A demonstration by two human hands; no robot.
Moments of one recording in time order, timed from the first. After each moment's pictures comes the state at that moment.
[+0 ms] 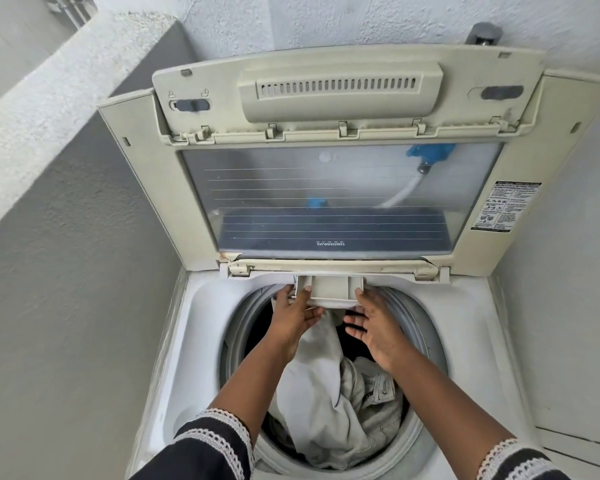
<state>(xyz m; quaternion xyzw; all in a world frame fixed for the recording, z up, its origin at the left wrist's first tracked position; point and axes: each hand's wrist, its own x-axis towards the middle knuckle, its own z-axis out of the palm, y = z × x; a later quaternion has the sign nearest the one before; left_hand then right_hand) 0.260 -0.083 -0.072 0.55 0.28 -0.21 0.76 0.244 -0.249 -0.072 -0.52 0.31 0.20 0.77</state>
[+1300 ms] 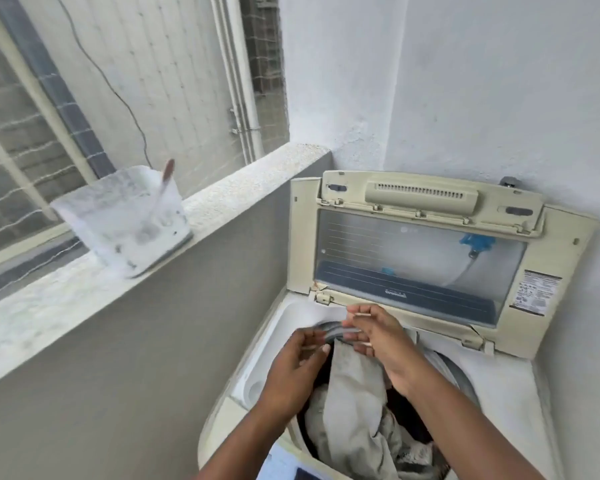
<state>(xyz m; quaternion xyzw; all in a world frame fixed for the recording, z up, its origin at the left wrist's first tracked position) 0.076 -0.027 0.106 0.77 0.15 0.04 0.62 0.165 -0.174 0.125 -0.70 0.02 0.24 0.68</state>
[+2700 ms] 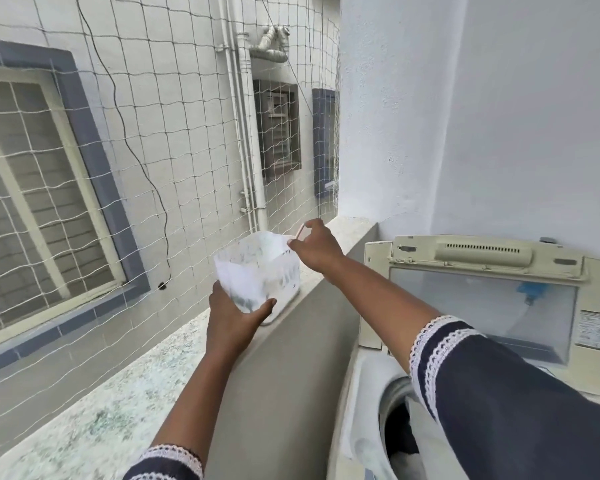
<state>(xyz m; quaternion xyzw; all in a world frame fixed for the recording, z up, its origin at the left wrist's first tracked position) 0.079 0.289 0.188 0.83 0.15 0.31 0.44 0.184 0.135 0.299 -0.85 -0.16 -0.02 0.49</state>
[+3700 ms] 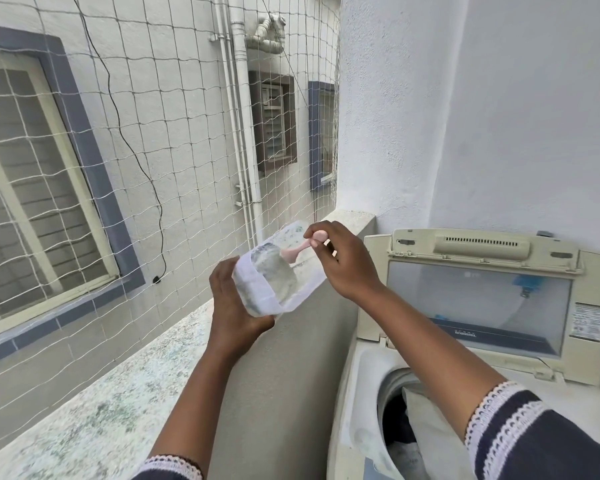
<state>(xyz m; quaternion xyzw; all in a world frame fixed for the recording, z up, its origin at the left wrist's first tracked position) 0.056 0.281 0.199 0.82 -0.03 0.39 0.41 0.147 0.085 0.268 -0.77 -0.35 -0.27 0.45</state>
